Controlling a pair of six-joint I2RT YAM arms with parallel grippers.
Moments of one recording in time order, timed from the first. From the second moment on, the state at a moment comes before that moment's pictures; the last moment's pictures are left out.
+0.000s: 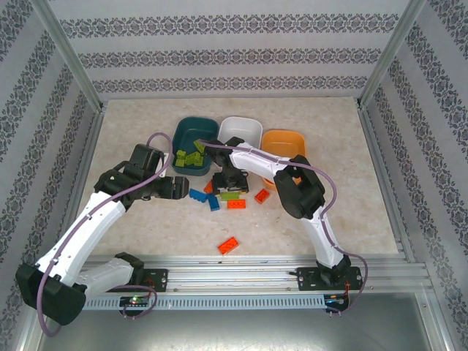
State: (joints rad) left arm -0.36 1.06 1.03 -0.97 0.08 -0.29; right arm 0.76 2.25 1.81 -1.13 -0.11 0.66
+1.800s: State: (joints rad) left arm -0.26 1.05 1.03 -0.97 0.14 -0.28; right arm 0.60 2.48 2.47 -0.92 -0.42 0.97
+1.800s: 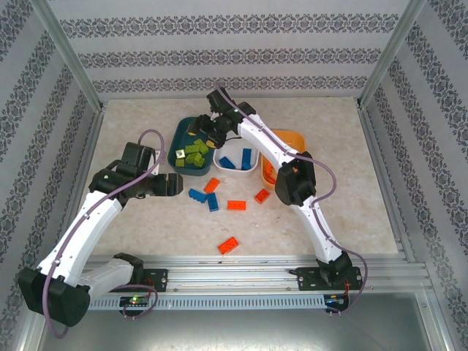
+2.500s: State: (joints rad) left arm -0.14 1.08 0.99 -0.87 0.23 -0.41; right arm 0.82 2.05 1.91 -1.06 -0.29 0.38
